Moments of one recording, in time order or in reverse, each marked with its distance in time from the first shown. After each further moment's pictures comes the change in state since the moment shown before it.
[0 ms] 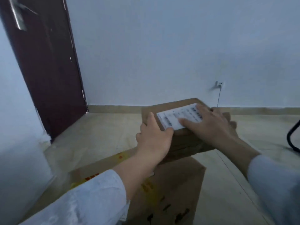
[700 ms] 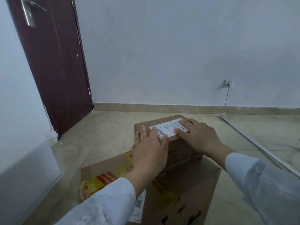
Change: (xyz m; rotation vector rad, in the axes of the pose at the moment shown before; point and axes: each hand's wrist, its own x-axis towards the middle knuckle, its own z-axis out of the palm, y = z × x) left_hand 0.014 -0.069 -0.003 0.392 0.011 0.013; right_hand 0.028 -0.015 0.086 -0.080 -0.164 -0.223
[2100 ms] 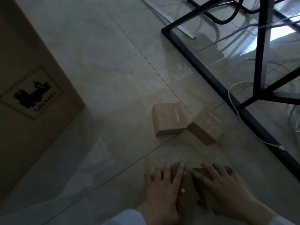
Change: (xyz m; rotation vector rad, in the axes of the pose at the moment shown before) left_hand -0.373 0.032 0.334 0.424 -1.297 0.732; right_hand -0.547 0.259 0.146 -0.232 -1.016 0.461
